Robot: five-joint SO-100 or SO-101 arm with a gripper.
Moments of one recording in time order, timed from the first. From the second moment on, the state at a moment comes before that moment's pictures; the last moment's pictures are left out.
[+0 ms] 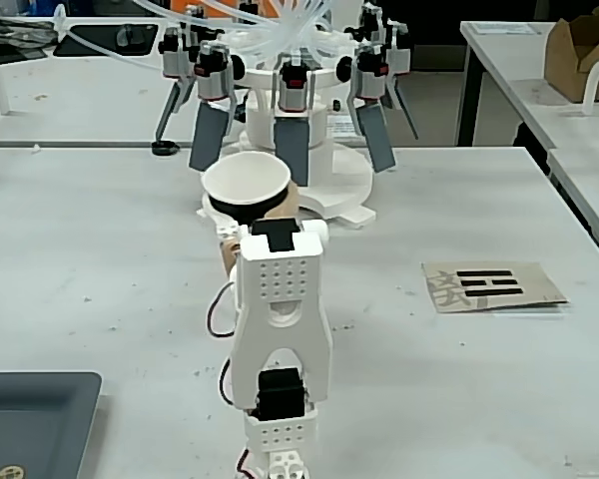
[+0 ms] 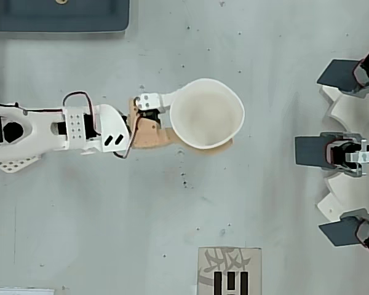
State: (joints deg) arm -9.9 96.6 149.3 -64.7 -93.4
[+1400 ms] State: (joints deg) arm -1.8 81.6 117.5 -45.5 -88.7
